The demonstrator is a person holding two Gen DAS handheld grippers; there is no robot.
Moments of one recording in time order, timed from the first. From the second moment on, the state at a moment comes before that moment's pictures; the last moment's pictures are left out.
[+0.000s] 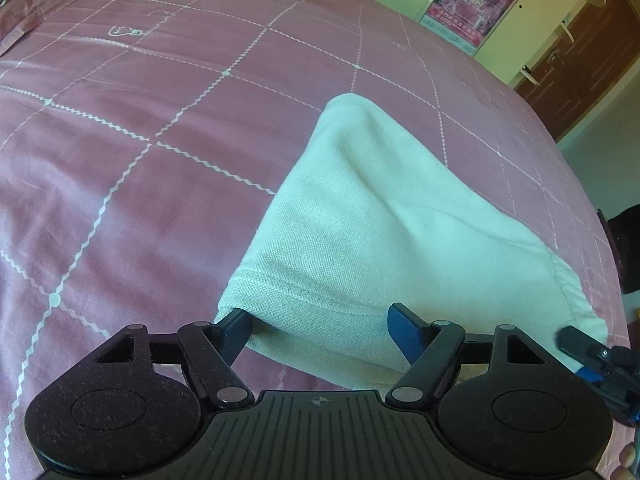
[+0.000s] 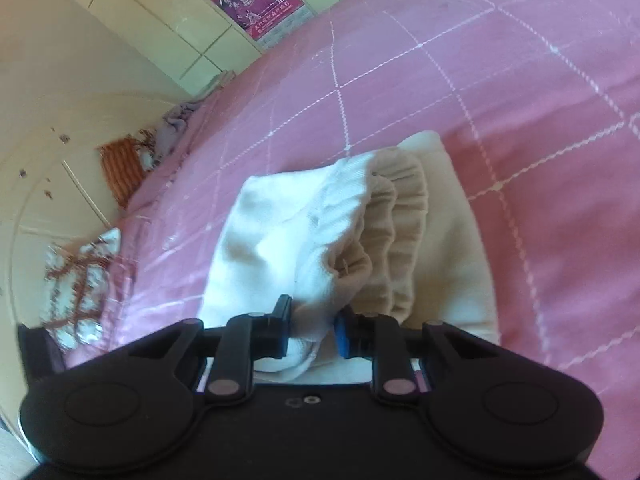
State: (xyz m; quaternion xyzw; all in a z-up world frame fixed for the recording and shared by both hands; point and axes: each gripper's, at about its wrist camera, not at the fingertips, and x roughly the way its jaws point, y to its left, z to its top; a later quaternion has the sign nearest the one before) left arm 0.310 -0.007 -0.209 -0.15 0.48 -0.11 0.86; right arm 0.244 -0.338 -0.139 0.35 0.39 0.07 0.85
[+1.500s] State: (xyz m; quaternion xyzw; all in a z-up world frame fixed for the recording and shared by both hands) left arm 0.315 -0.067 -0.209 -0.05 0.47 -0.11 0.87; right arm 0.248 -0.360 -0.156 0.18 0.44 0.01 0.88
